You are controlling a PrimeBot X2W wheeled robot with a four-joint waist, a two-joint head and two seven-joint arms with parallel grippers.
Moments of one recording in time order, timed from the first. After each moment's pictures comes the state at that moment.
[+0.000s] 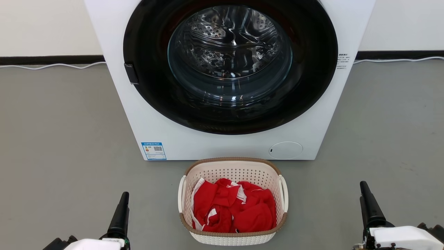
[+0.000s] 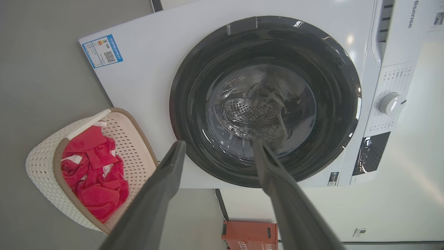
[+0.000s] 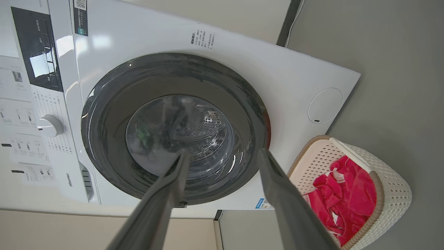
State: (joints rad) left arm 0.02 0.03 0.04 0.29 -1.41 -0.11 0.00; right arm 0.02 -0.03 -0.10 0.25 1.31 0.11 0.01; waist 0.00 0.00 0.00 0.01
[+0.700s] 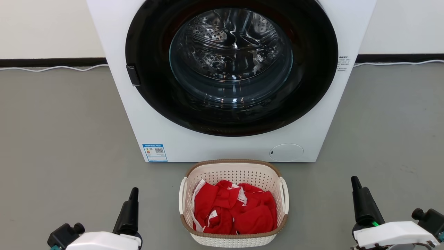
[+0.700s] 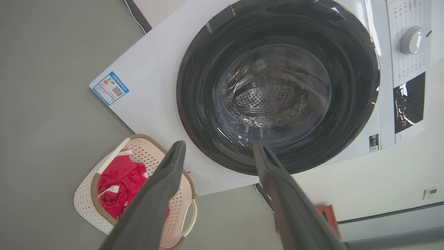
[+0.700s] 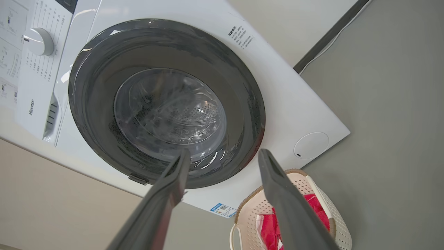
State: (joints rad) left arm 0.02 0.03 -0.01 0.24 -1.11 -0.07 -0.05; right arm 0.01 -0.06 -0.07 0.22 0.92 0.11 -0.05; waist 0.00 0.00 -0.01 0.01
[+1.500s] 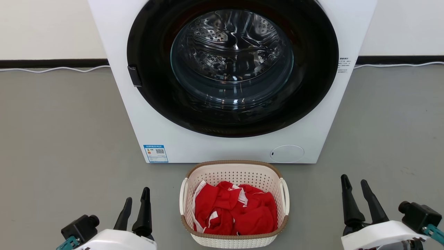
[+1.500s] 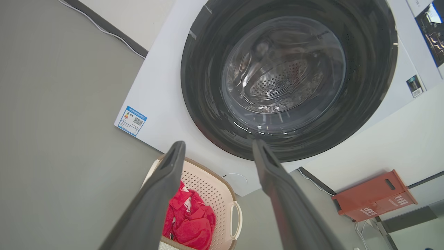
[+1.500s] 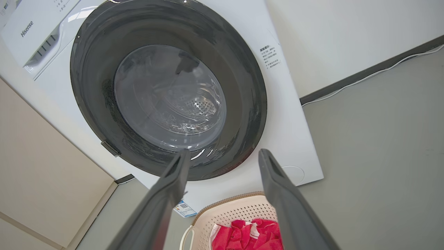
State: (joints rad) left arm 0.02 0.04 -0.07 0.23 -0.77 -0.02 -0.12; right arm 0.01 -0.05 -0.05 0.21 0.53 0.12 -0.12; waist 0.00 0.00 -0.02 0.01
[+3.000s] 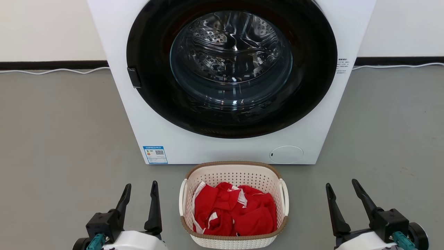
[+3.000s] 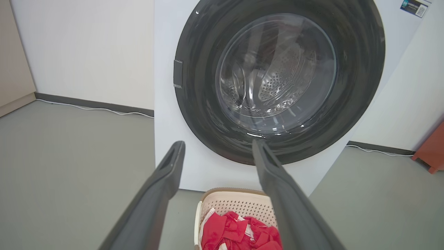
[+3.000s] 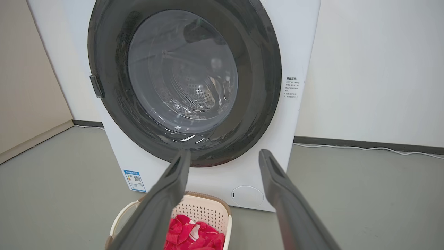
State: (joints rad) left arm 0.02 0.04 -0.13 0.19 -0.28 0.06 -0.25; right arm 0.01 -0.05 -0.05 0.26 -0.01 0.12 -0.25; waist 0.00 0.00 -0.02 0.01
